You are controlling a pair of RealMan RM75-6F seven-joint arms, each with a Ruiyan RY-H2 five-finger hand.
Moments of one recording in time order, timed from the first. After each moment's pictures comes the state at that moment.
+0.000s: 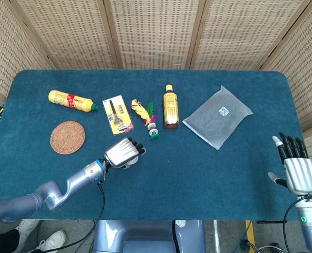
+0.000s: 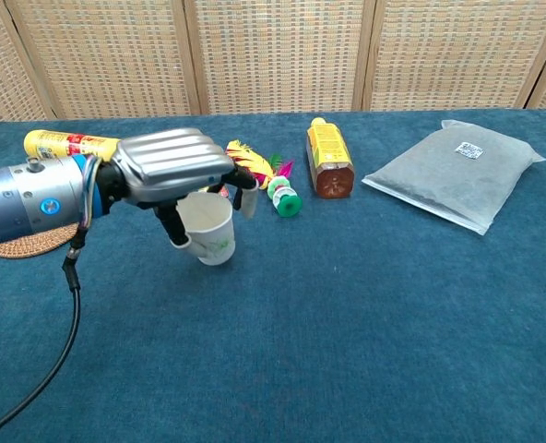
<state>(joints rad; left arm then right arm) -0.89 -1.62 -0.07 -1.17 1.69 0.94 0.14 0.23 -1.18 0.04 -1.48 -1.41 1.49 -0.10</state>
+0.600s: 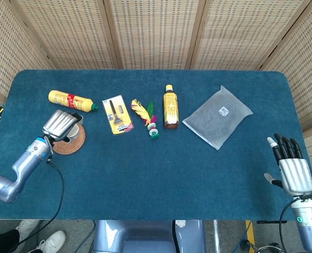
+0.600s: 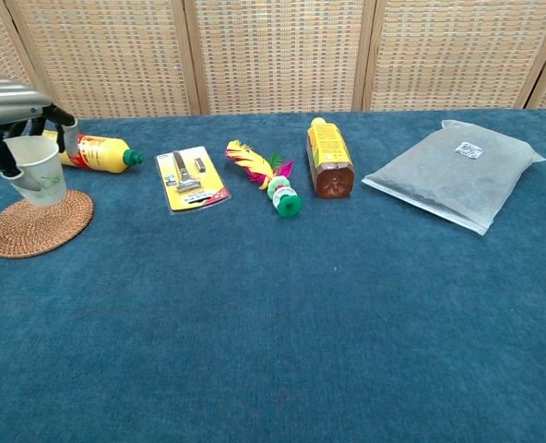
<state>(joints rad) -0.76 -1.34 -0.08 -1.09 1.43 0.82 0.04 0.23 -1.19 0.05 -1.50 -1.43 1.47 -0.14</state>
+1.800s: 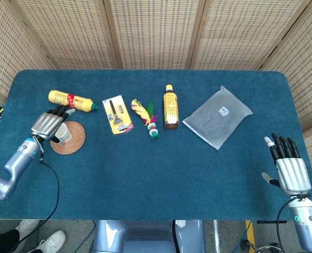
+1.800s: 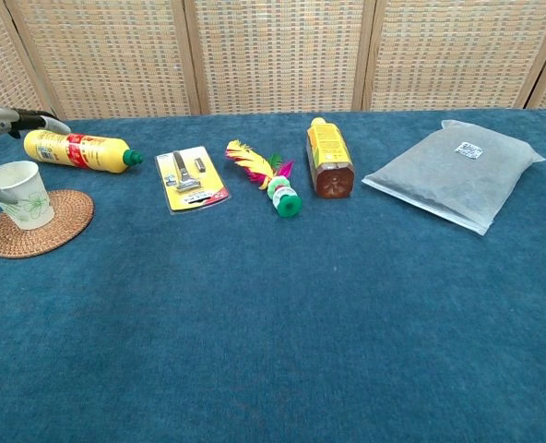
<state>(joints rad) -0.74 -1.43 -0.02 -0.83 1.47 0.80 -0.27 0.21 -1.20 0.09 -1.51 -1.46 1.45 -0.15</state>
